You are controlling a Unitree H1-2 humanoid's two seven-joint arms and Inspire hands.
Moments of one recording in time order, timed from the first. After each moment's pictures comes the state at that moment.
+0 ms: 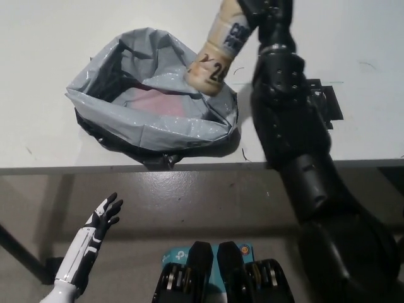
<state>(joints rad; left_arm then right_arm) 0.02 0.23 -0.04 -0.04 0.00 -0.16 -0.13 -1.18 0.13 -0.12 0.90 0.00 -0.18 -0.37</state>
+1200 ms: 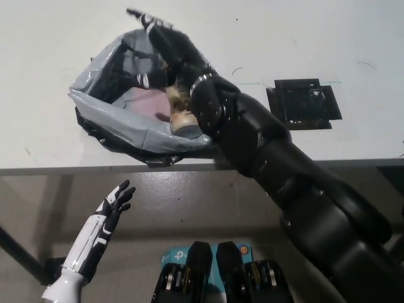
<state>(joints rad) -0.01 0.23 -0.06 -0.10 0.01 -0.14 -0.16 -1.31 0.14 0.55 1.34 -0.36 -0.26 -0.22</state>
